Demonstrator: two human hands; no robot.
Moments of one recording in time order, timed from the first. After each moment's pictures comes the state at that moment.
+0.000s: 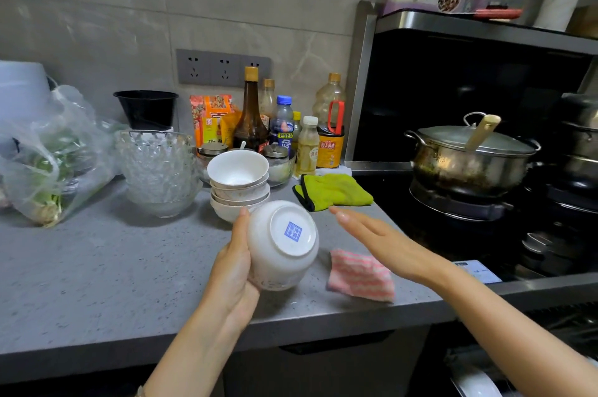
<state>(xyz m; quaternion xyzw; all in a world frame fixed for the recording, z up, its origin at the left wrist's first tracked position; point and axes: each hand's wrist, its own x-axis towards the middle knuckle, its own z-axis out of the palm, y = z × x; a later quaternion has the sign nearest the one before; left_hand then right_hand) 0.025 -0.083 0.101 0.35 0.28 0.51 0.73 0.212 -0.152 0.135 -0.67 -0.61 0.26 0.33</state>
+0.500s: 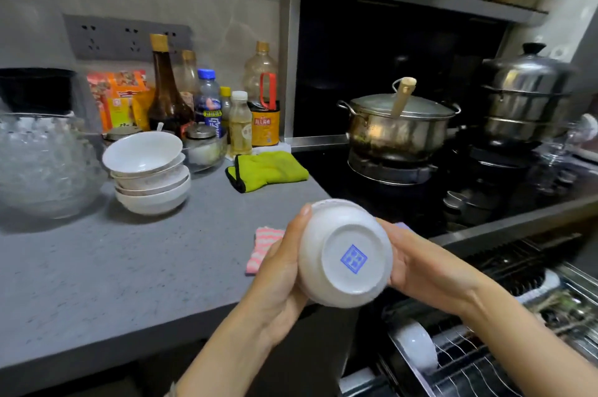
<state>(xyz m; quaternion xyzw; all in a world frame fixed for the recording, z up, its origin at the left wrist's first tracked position) 0.137 -0.164 0.088 0.46 0.18 0.32 0.81 0.311 -0.252 0.088 -0.47 -0.47 0.52 0.54</state>
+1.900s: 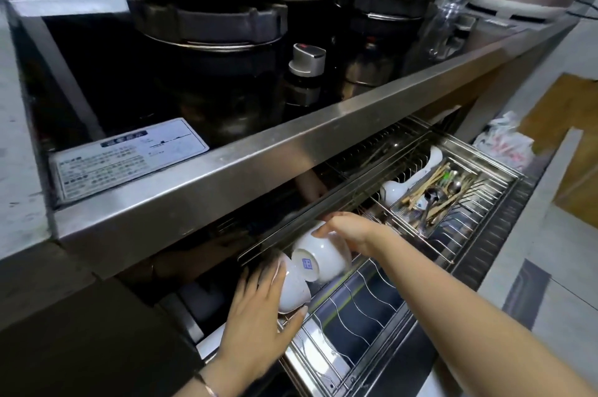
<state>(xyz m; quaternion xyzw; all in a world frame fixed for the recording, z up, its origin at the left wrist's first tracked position) 0.371 -0.205 -0.250 0.97 0.16 0.07 0.17 0.588 -0.282 -0.179 -0.78 -0.10 0.45 0.43</state>
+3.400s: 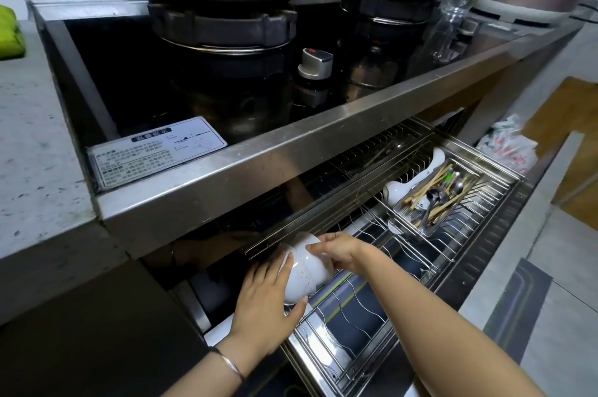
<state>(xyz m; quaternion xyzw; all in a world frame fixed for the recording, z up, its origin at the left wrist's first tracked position) 0.377 -0.203 -0.239 0.97 0.17 0.04 0.16 0.566 -0.282 -0.225 -0.79 -0.10 0.46 0.40</state>
